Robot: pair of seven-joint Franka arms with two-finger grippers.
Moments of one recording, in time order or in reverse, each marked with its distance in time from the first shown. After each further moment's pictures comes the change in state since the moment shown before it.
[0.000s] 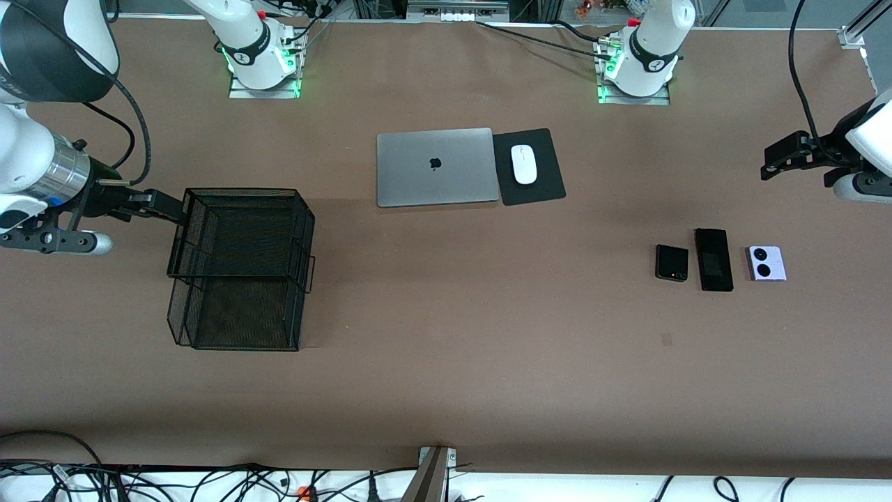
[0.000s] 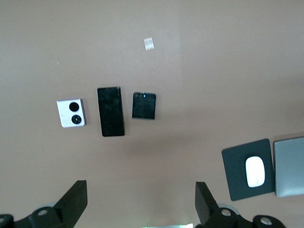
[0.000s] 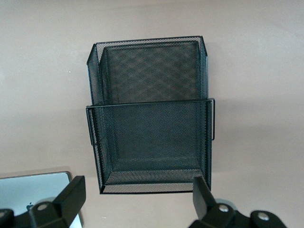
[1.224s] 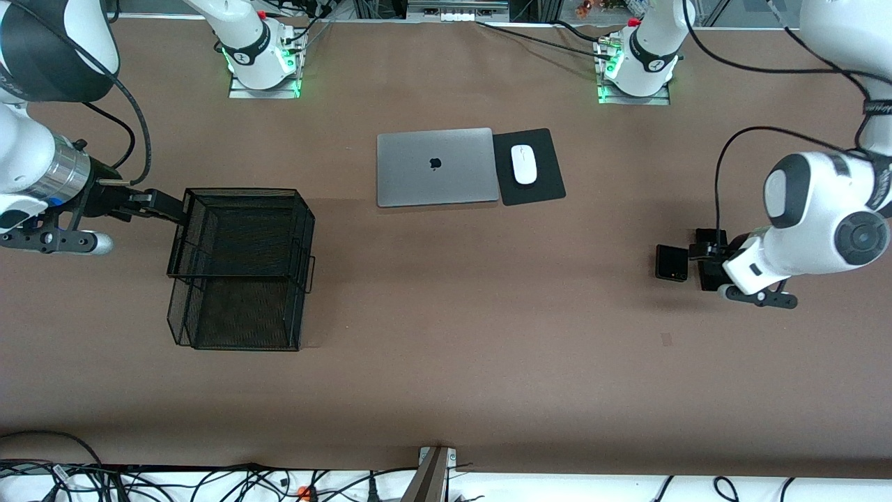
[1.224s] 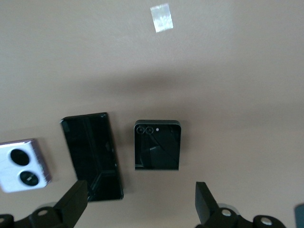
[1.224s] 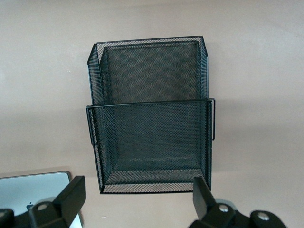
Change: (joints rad) left arm 0.040 0.366 0.005 -0.273 0.042 0.534 0.081; right arm 0.001 0.000 0.000 0.000 0.000 0.000 -0.001
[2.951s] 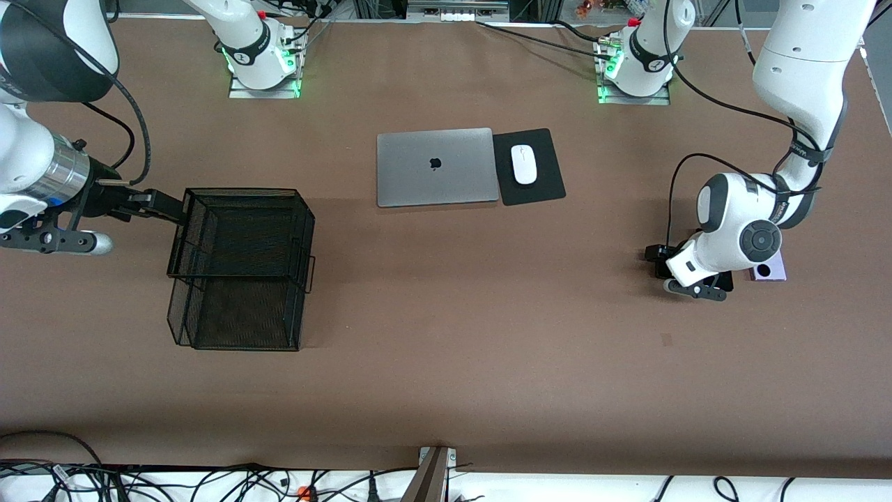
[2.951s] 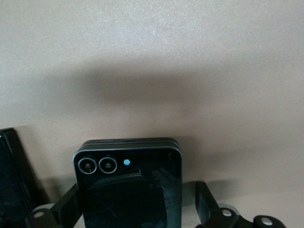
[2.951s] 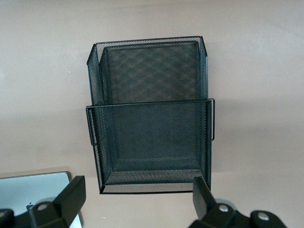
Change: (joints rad) left arm -0.012 0.109 -0.005 -0.245 0.019 0.387 0.003; right arm -0.001 0.000 -0.001 0.000 0.000 0.000 0.000
